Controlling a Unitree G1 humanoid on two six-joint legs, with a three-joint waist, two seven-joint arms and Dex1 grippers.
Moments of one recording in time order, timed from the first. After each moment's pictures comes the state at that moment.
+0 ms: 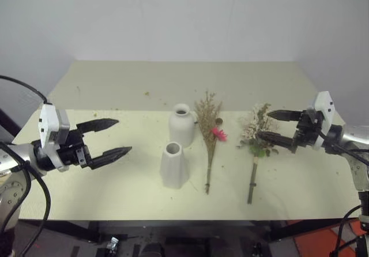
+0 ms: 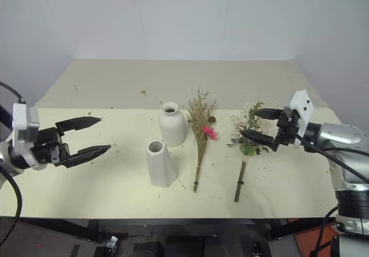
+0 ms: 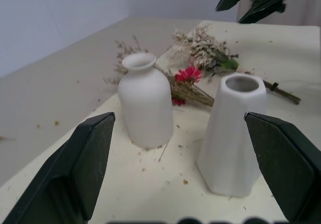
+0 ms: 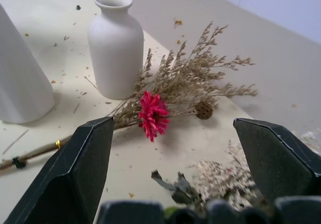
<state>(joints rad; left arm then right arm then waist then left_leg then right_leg) -0.21 0.91 0.43 -0.31 -0.75 0.49 -1.09 -0.53 -0.86 -0.15 0.03 0.47 0.46 1.10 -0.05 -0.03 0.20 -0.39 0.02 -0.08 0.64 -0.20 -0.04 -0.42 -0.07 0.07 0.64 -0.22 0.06</state>
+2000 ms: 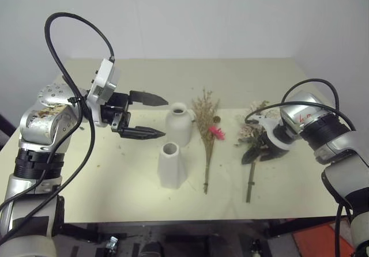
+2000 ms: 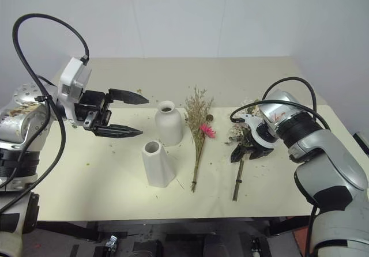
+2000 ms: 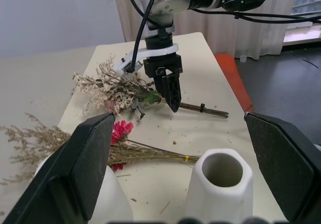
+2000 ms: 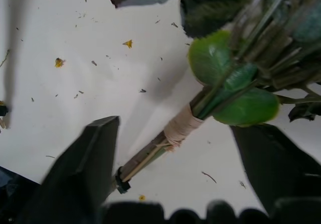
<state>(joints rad) -0.86 0.81 0.00 0.07 -0.60 0.48 -1.48 -1.28 -0.76 0.78 0.58 0.36 1.60 1.04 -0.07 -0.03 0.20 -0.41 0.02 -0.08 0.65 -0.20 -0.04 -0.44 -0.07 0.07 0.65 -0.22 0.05</state>
